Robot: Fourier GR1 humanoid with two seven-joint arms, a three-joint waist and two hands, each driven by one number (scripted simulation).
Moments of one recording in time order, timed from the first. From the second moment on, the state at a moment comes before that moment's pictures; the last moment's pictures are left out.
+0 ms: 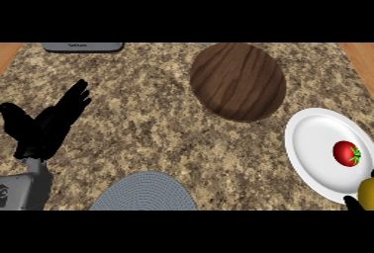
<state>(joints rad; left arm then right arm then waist) -0.19 0.24 0.13 -1.55 0.11 -0.20 0.32 0.01 -0.41 -0.10 -2.33 0.72 0.72 0.81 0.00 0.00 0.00</state>
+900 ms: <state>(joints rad) -0.22 0.24 0.13 -1.53 0.11 -0.21 0.32 -0.73 -0.14 -0.05 -2.11 0.71 0.76 1.03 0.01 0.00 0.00</state>
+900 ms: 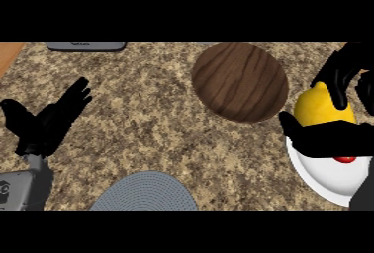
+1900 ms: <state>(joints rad) -0.22 0.23 0.13 -1.53 0.09 -0.21 0.30 -1.04 -0.15 -0.14 -1.20 0.97 0.26 0.75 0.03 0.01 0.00</state>
